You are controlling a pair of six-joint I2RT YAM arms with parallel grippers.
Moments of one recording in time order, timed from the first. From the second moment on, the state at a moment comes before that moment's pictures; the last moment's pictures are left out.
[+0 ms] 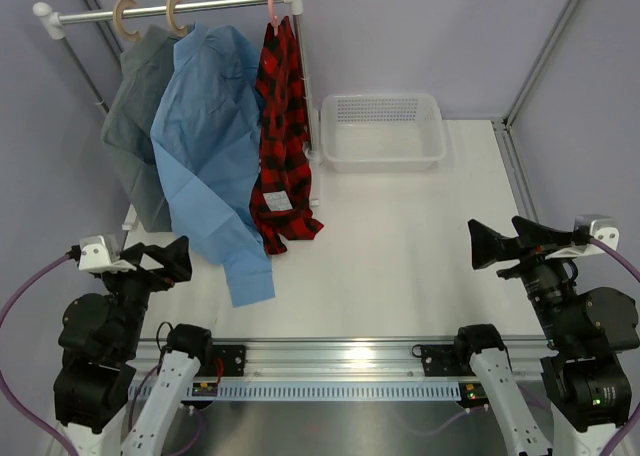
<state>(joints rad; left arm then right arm) -0.21 0.21 1.00 -0.84 -0.20 -0.28 0.12 0.35 1.16 -0.70 -0.09 0.28</state>
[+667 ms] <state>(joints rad) -0.21 0.86 1.30 -0.71 0.07 -0.40 0.12 0.41 1.09 -0.75 -0.04 0.38</state>
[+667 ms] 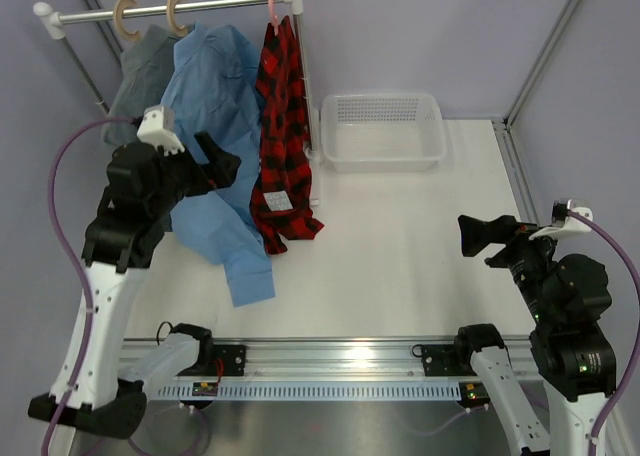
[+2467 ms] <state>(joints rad) -0.53 1.75 2.08 -0.60 -0.38 -0.05 0.12 0.24 0.94 -0.74 -0.14 0.34</state>
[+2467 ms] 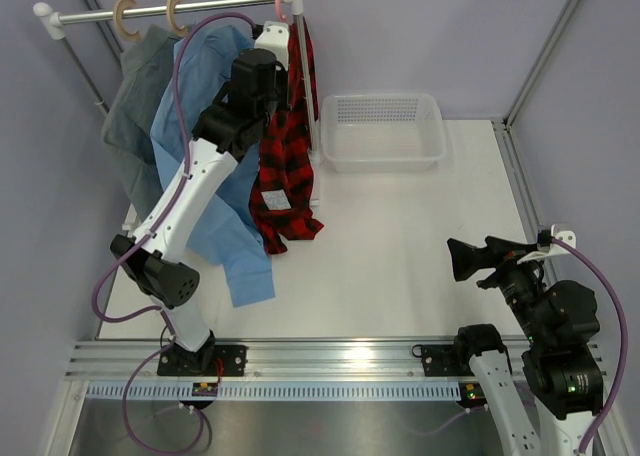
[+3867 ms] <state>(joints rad) -0.53 0.67 1.35 -0.73 0.13 -0.10 0.12 0.26 0.94 -0.72 -0.16 0.33</state>
